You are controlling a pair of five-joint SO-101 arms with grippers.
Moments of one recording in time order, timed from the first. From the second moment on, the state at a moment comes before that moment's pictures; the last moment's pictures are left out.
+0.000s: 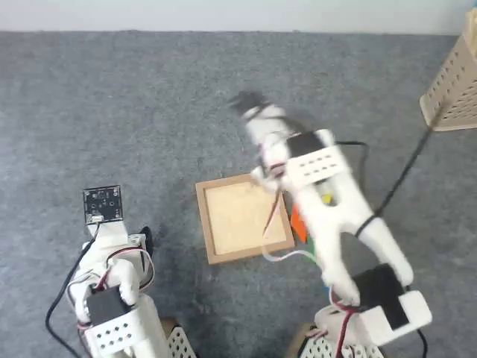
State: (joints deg) left arm -27.9 -103.7 96.8 72.2 -7.3; right arm -28.8 -3.5 17.4 64.6 23.3
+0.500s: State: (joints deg) left arm -27.9 -103.7 96.8 72.2 -7.3; right arm -40.5 10.5 17.4 60.7 54.5
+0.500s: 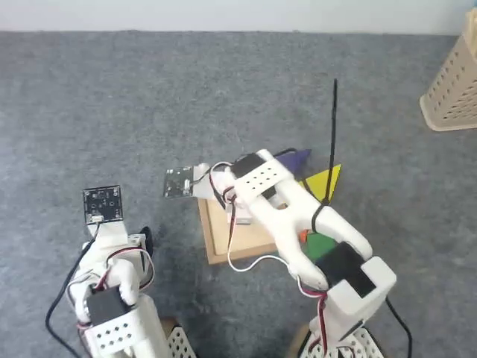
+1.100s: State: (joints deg) left arm -27.9 -103.7 96.8 72.2 -7.3; right arm -39.7 10.5 7.6 72.4 51.6
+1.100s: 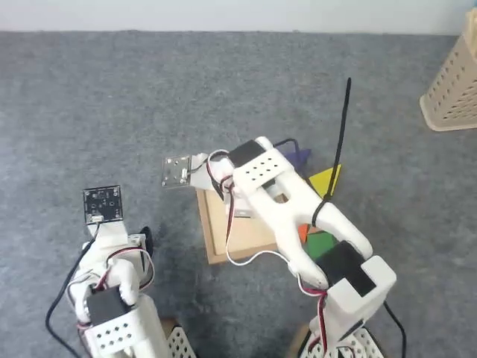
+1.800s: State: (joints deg) left arm -27.9 -103.7 96.8 72.2 -7.3; right arm -30.1 -8.0 30.5 48.8 17.0
